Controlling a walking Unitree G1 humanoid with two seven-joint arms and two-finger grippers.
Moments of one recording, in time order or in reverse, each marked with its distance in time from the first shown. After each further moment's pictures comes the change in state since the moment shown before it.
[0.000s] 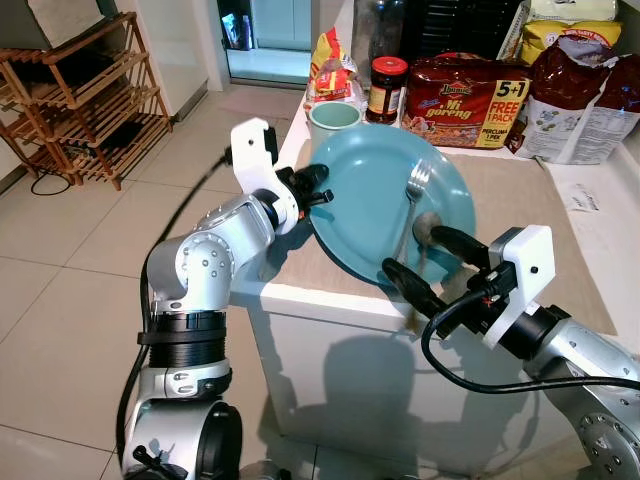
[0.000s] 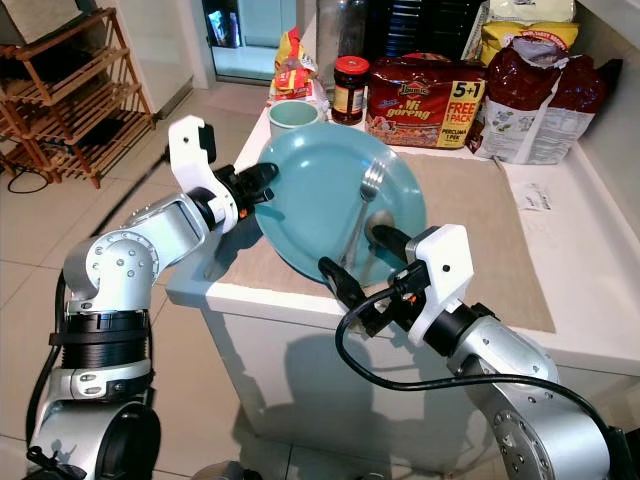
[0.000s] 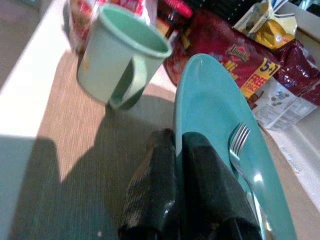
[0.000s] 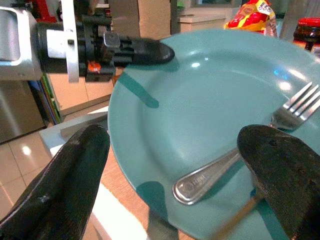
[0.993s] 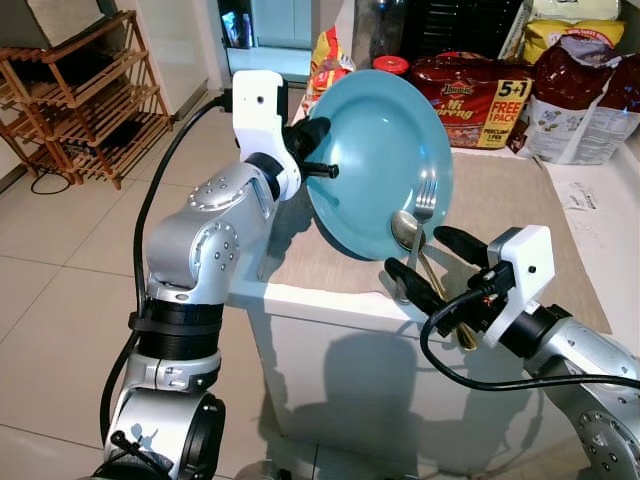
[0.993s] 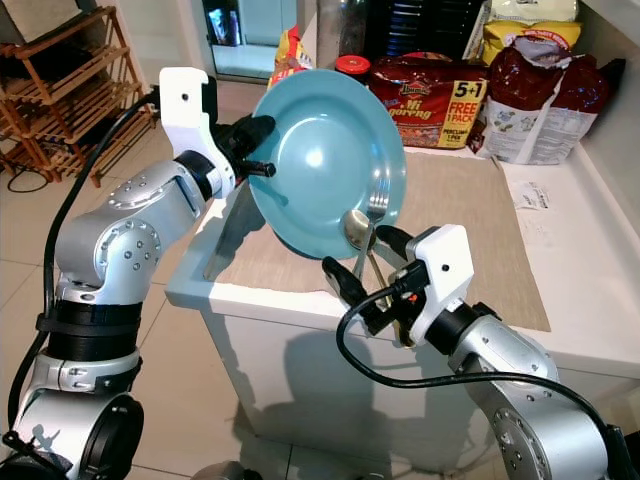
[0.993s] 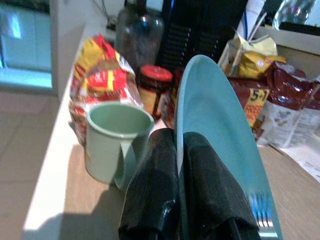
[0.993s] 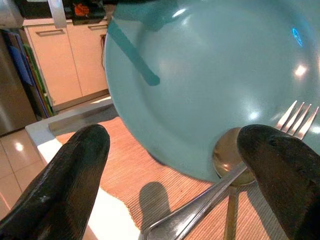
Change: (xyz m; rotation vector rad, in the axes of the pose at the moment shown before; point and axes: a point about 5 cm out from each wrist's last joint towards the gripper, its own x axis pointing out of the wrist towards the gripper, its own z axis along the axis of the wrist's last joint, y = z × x) left arm -0.004 -0.021 0.034 0.298 -0.197 -0.030; right arm 0.000 -0.003 -0.003 -0.020 0.017 -0.020
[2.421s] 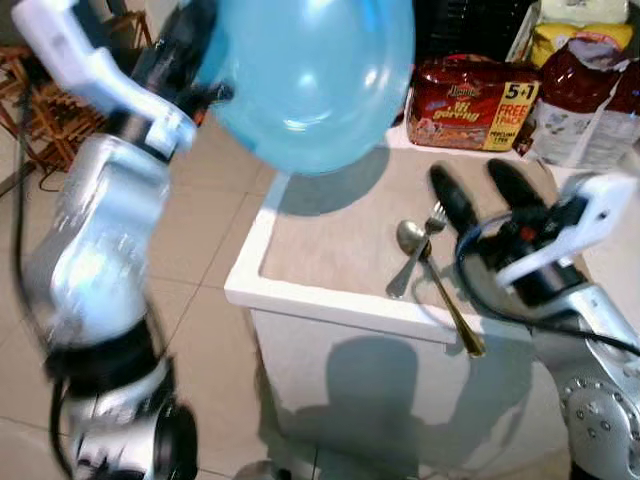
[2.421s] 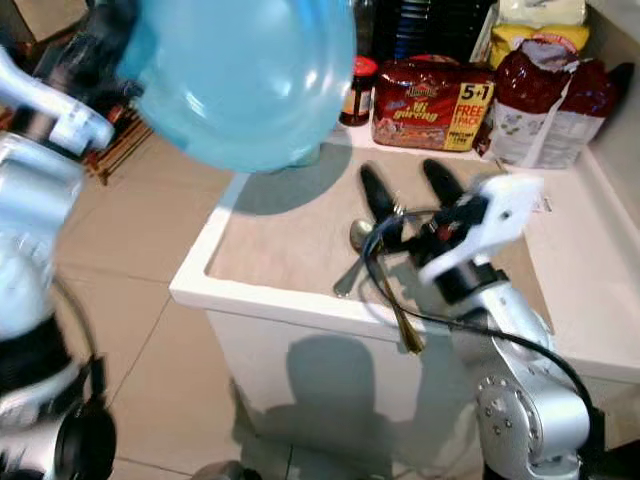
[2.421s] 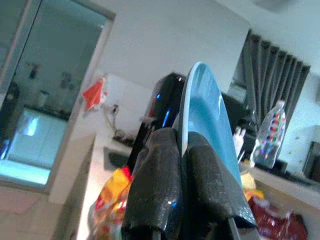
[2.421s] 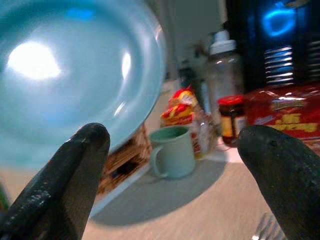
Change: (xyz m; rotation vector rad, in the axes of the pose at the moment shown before) left arm -0.078 0.036 0.065 -0.114 -0.475 -0.008; right arm 0.013 -0.018 0.046 0.197 -0.367 -0.299
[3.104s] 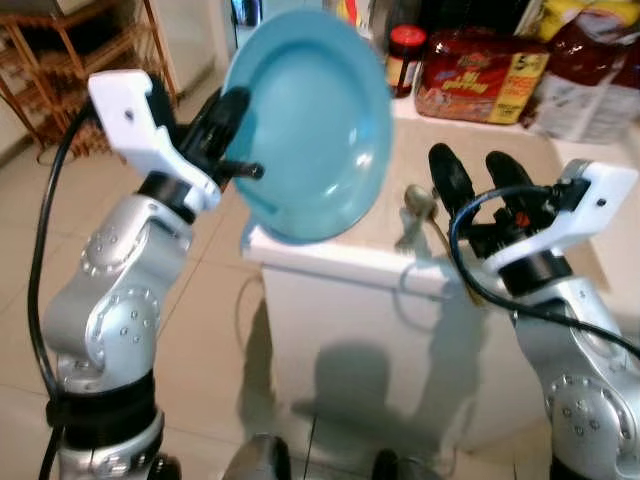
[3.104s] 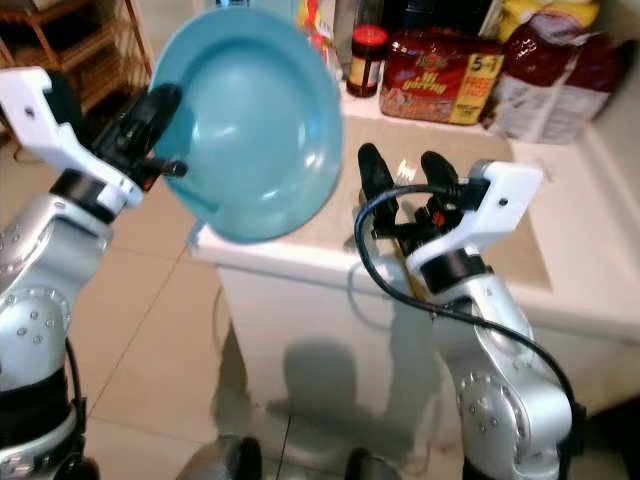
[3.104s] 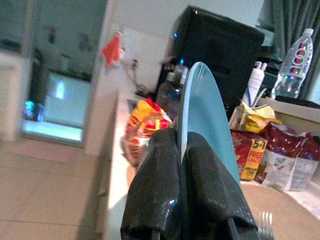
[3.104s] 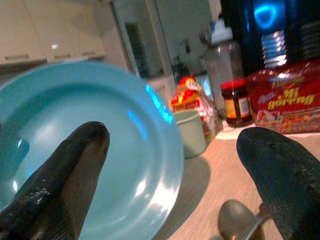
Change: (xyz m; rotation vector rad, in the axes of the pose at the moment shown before) left arm -0.018 -0.006 -0.041 0.150 0.185 0.035; right arm -0.001 0.011 -0.001 0.058 -0.010 -0.077
